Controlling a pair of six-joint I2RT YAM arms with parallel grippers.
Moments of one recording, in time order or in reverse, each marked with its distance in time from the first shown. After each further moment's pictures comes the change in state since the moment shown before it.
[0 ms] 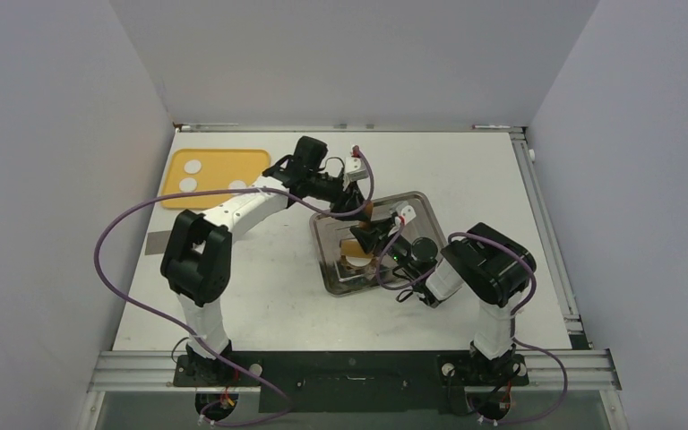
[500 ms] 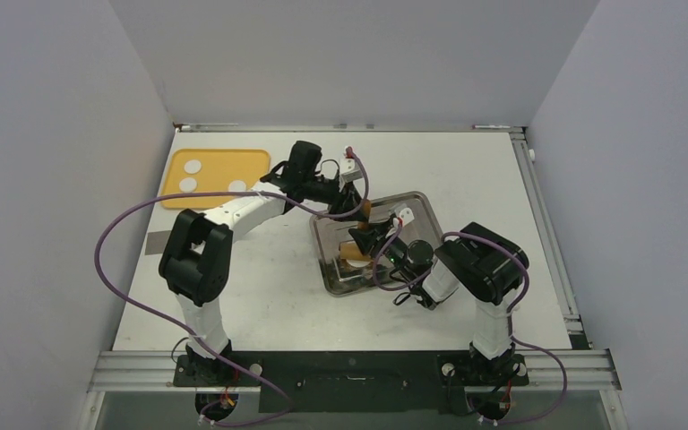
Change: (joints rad) left arm 0.008 -0.001 -0.102 0.183 0.033 -0.071; right arm 0.025 0.063 -0.016 0.058 0.059 0.042
